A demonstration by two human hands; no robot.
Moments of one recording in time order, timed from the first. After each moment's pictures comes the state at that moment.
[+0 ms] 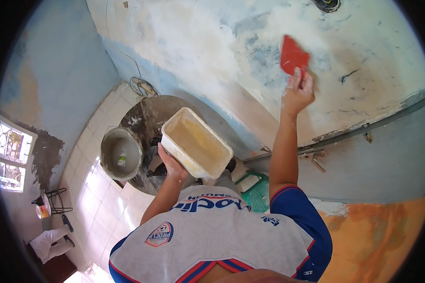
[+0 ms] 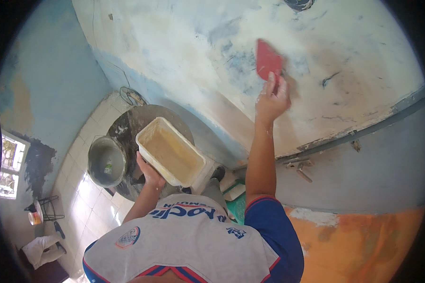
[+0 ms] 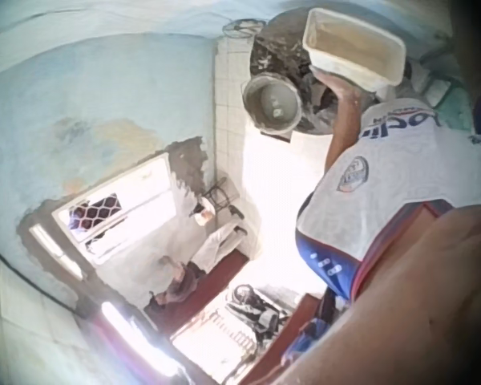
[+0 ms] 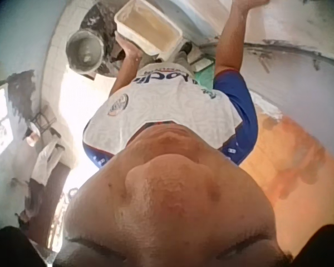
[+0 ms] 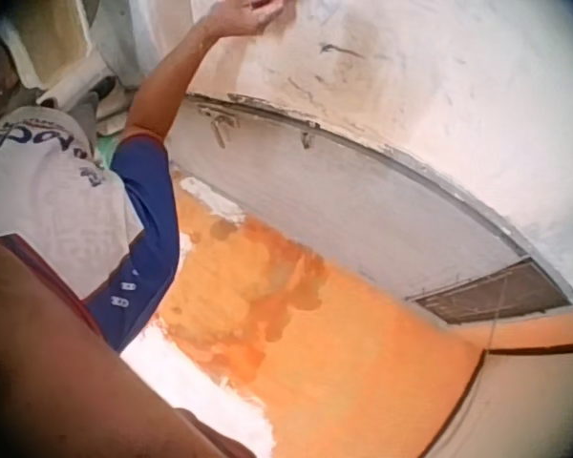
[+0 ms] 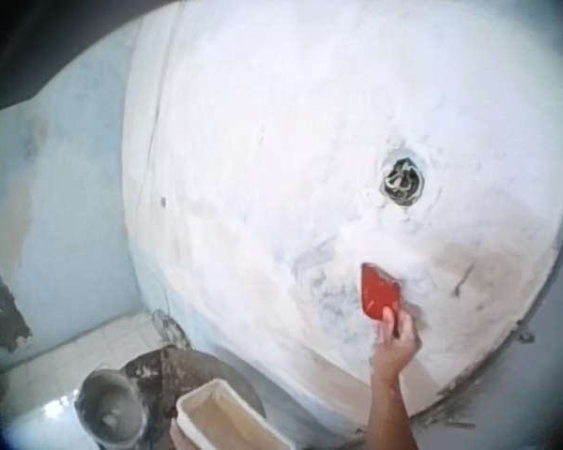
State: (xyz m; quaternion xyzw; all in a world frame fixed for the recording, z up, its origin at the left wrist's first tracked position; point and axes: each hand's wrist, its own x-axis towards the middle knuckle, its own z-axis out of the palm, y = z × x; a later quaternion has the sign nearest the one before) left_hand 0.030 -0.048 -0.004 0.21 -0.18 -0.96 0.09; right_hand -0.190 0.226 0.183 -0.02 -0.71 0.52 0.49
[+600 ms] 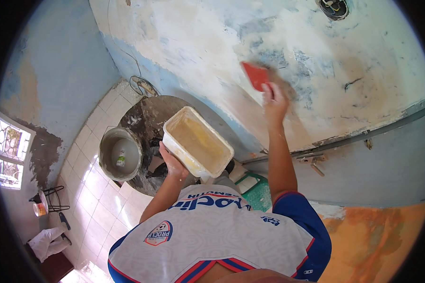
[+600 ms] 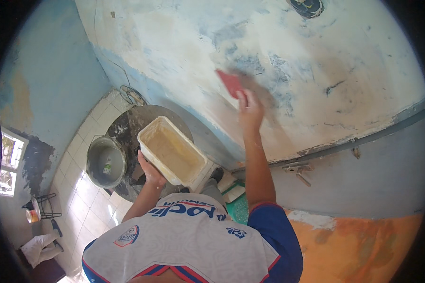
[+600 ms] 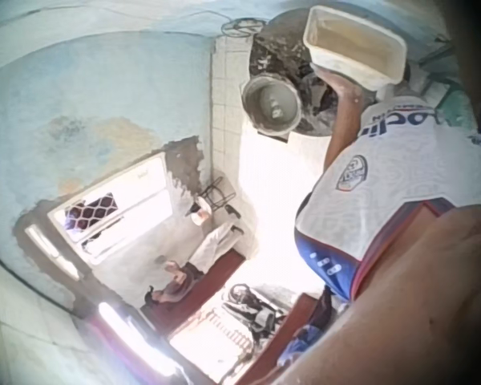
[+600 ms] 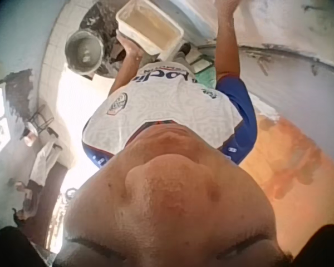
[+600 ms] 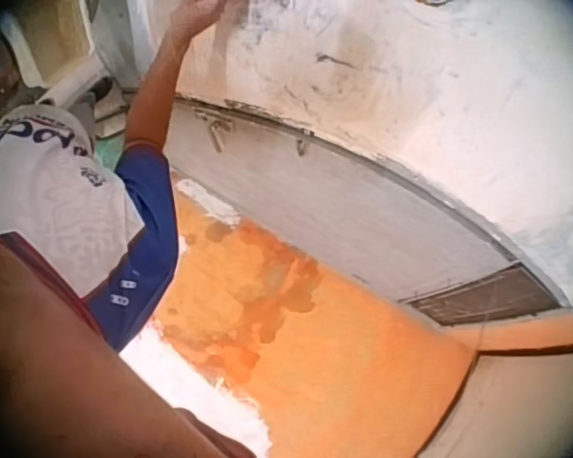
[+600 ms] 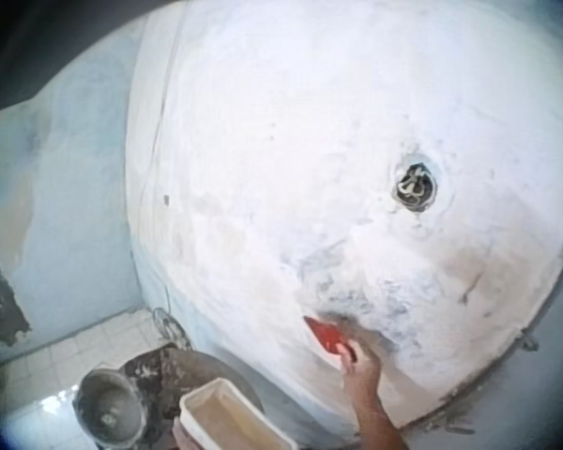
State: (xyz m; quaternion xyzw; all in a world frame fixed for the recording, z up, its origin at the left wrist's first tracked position) left_hand 0.015 -0.049 -0.008 0.21 -0.17 -0.96 0.08; right_hand -0.186 0.217 0.121 0.12 -0.84 0.35 0.40
